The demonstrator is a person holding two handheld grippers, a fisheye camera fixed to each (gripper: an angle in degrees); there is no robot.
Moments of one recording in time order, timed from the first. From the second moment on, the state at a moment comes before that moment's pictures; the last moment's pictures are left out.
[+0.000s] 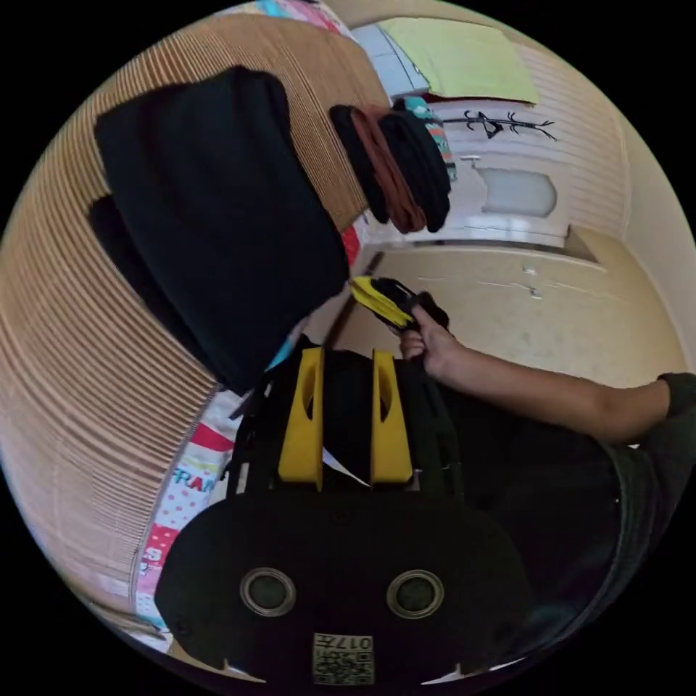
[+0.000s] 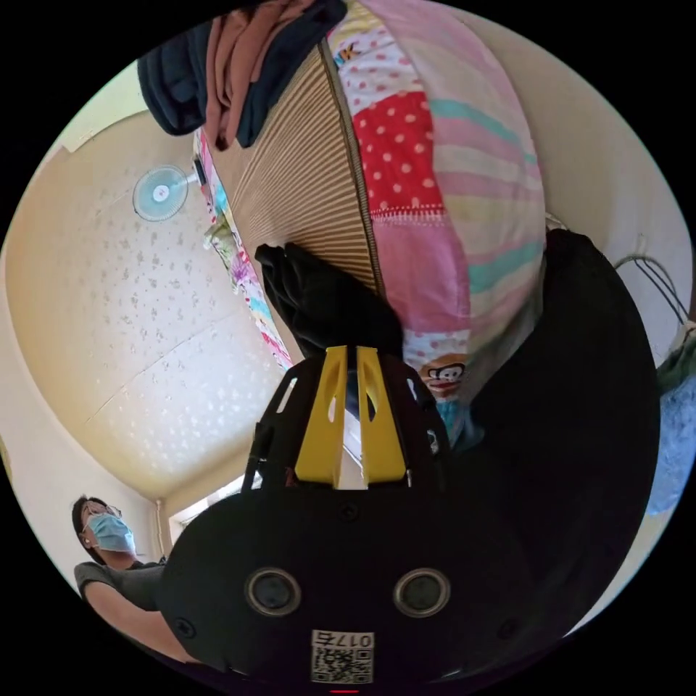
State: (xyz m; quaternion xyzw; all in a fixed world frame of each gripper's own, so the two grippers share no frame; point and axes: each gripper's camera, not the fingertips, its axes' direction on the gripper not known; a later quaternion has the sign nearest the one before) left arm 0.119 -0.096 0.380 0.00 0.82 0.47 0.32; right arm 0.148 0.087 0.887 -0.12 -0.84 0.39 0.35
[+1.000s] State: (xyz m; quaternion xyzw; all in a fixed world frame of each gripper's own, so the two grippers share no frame) left arm 0.216 -0.035 0.555 -0.37 0.90 0.15 0.17; right arm 0.124 0.133 0.782 -0.21 -0.94 0.19 0.17
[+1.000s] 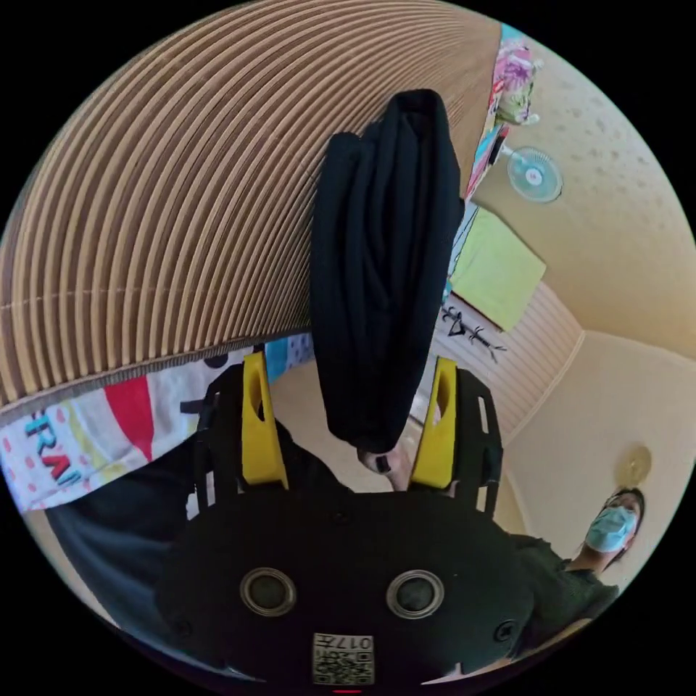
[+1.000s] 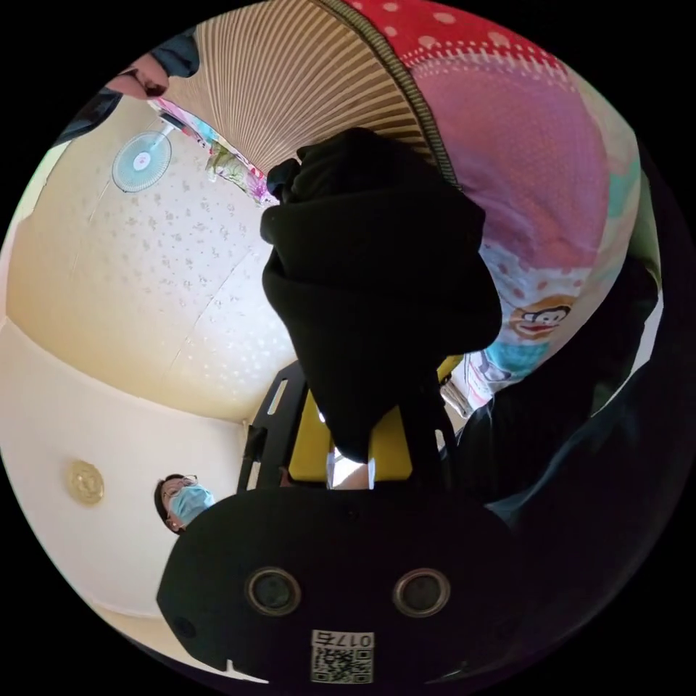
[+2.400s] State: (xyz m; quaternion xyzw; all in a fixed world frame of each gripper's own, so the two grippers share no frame) left arm 0.028 -0.120 0.030 -0.33 0.83 0.30 0.34; right arm 0.474 0.283 1.160 -0.01 -0.91 0.40 0.14
